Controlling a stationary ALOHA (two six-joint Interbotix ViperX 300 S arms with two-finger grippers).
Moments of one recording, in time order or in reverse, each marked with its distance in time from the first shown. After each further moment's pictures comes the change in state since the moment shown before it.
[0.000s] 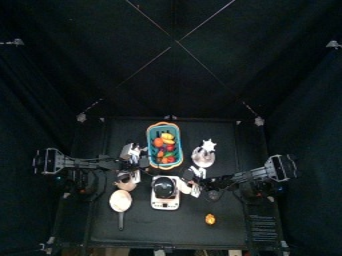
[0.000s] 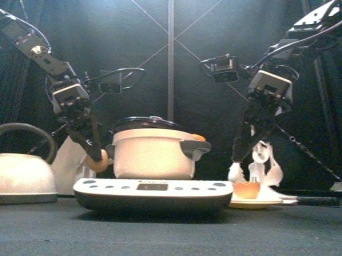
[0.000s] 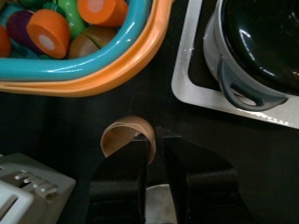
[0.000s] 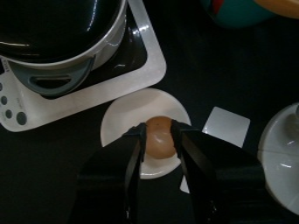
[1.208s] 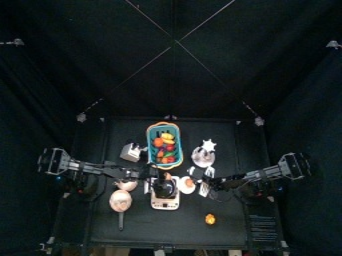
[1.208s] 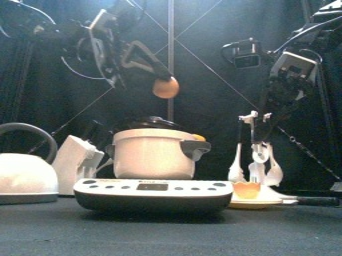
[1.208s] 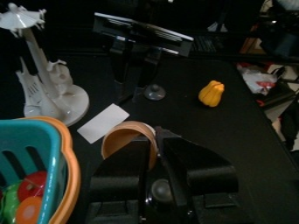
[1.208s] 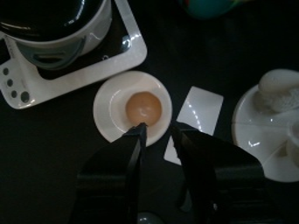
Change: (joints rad) left arm -0.169 0.118 -0.146 0.002 -0.594 0.002; right arm 0.034 -0.192 0.091 0.031 0.106 0.012
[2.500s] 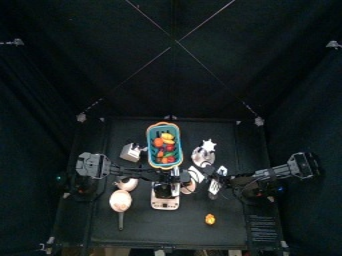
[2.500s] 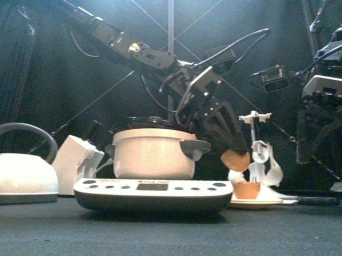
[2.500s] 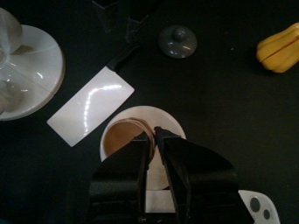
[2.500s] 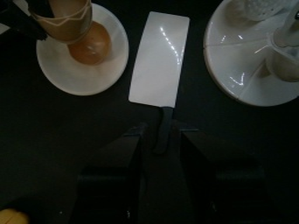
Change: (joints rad) left arm 0.025 0.486 -0.540 0.014 0.453 0.006; right arm -0.029 -0.153 0.169 0.158 0.083 0.002
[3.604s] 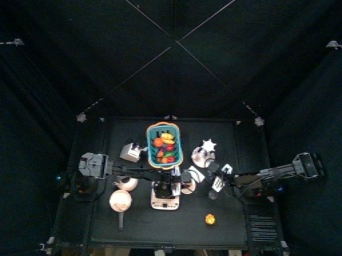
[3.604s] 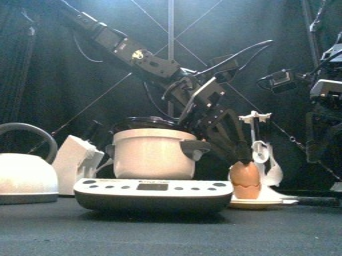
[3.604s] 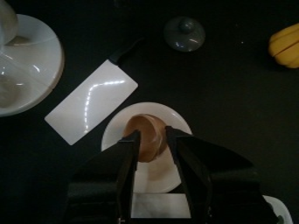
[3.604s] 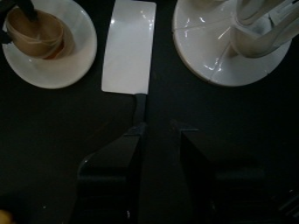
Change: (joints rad) left arm 0.006 0.034 -0.015 -0.002 0.000 0.000; right arm -0.017 -0.077 0.031 0.023 0.095 0.000
